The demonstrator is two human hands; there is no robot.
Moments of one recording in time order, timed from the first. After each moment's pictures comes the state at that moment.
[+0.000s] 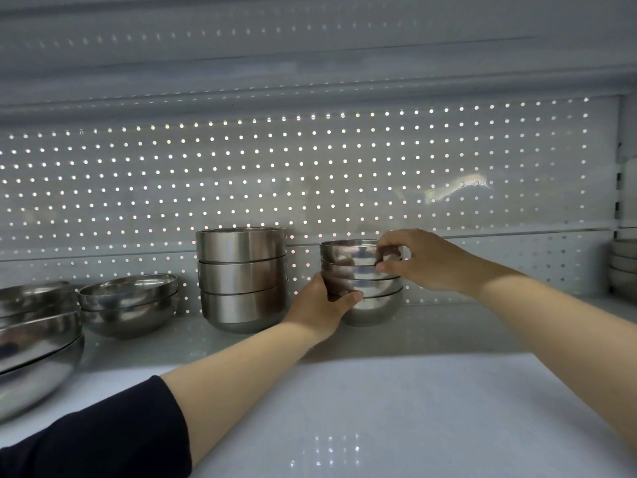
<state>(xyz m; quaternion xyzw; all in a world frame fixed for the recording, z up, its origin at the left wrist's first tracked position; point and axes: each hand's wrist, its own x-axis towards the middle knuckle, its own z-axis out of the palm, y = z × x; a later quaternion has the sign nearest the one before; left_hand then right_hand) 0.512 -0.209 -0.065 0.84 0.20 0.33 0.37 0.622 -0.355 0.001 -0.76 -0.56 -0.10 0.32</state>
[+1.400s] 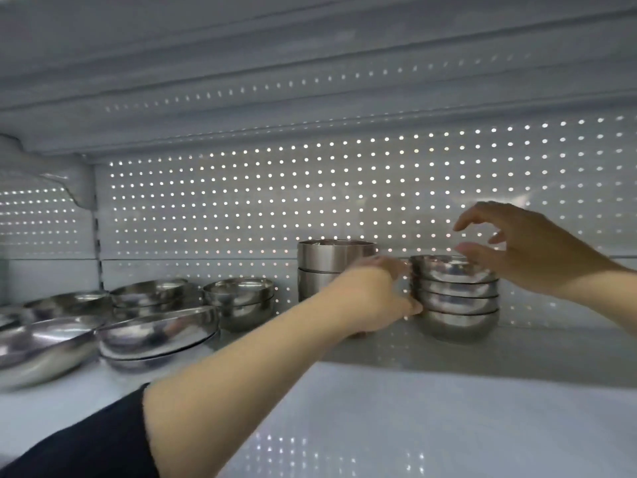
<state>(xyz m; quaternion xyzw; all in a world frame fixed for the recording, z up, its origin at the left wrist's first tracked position) 0.397 -0.231 0.013 0.94 0.19 0.25 0.15 0.568 -0.357 0.033 -0.72 -0.58 -0.23 0.32</state>
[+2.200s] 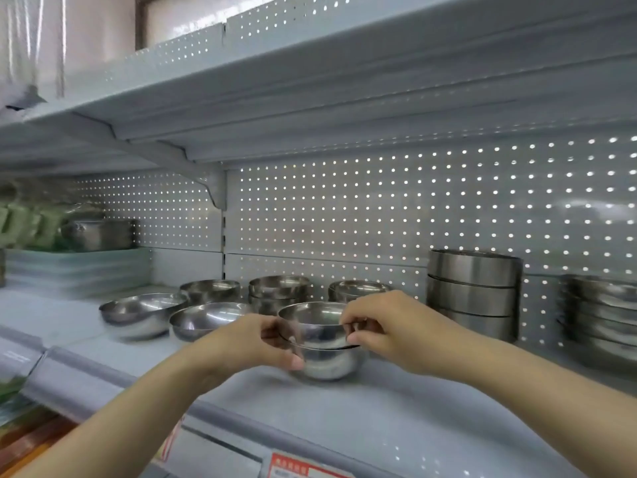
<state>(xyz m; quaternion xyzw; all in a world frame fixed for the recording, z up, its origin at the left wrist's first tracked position) 0.136 -0.074 -0.045 0.80 0.31 0.26 0.44 0.338 -0.193 -0.009 -0.57 -0.79 -0.09 0.21</state>
